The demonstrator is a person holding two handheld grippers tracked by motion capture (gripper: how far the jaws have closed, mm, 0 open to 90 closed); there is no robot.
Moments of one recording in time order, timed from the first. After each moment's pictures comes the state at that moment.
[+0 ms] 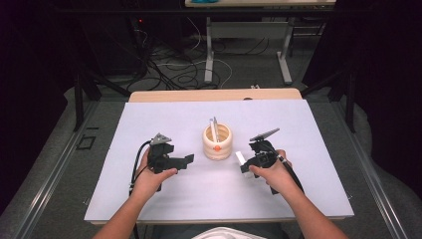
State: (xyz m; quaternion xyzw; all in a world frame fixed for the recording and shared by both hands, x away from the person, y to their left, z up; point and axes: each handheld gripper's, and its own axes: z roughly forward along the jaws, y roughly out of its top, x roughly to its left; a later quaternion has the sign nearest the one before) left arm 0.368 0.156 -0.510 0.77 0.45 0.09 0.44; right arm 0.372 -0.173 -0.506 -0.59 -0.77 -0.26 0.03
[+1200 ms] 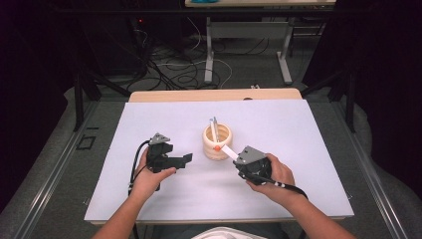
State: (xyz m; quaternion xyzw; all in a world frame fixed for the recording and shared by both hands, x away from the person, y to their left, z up) left arm 0.370 0.160 -0.511 0.77 0.45 0.10 0.44; right arm 0.313 -0.142 -0.487 -0.25 -0.86 -0.33 -0.31
